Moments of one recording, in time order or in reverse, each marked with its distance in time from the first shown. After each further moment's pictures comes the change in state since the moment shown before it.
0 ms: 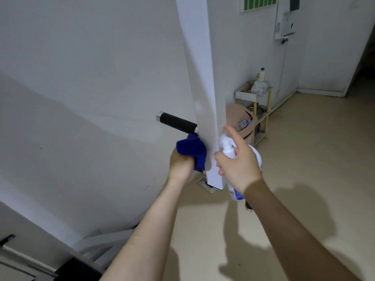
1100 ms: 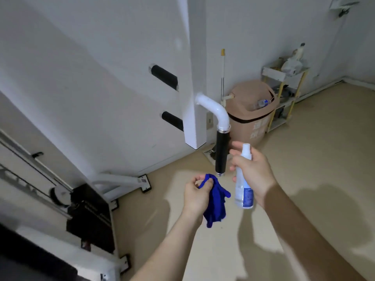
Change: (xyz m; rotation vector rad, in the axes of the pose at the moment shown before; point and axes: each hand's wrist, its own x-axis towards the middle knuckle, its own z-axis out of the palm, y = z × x) left_hand -0.179 -0.099 0.093 -0.267 0.073 -0.382; right_hand -0.059 0.062 -0.110 0.251 -0.254 0.388
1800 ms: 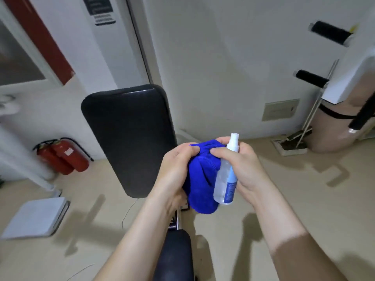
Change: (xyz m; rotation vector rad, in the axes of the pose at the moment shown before) left_hand -0.271 0.024 -0.339 -0.266 0.255 0.125; right_hand -0.279 0.066 0.268 0.036 -0.583 0.125
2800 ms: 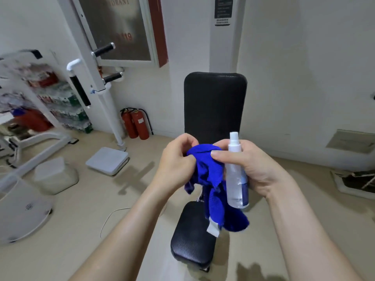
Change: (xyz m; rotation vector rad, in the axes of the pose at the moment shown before) left_hand -0.206 -0.013 -0.102 0.537 0.424 0.400; right_hand -0.155 0.011 0.085 -0.261 -0.709 0.073
